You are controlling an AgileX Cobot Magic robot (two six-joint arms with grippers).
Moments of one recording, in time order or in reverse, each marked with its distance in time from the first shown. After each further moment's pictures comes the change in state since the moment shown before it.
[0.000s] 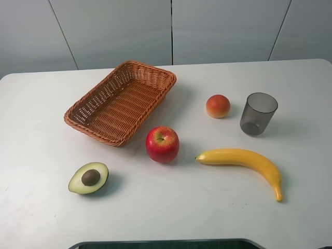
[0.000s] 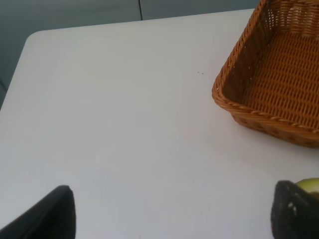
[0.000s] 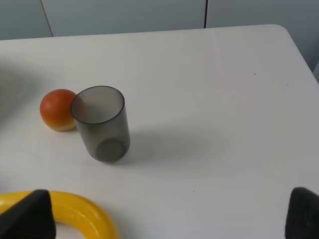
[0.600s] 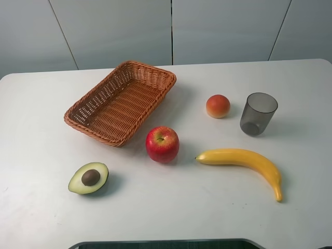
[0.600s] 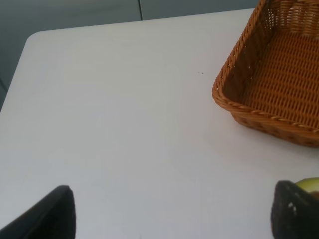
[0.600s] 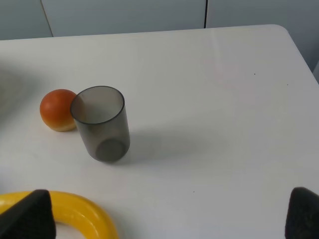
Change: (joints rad) left arm 0.000 0.000 0.000 0.000 0.000 0.004; right arm 0.000 0.000 0.000 0.000 0.000 0.000
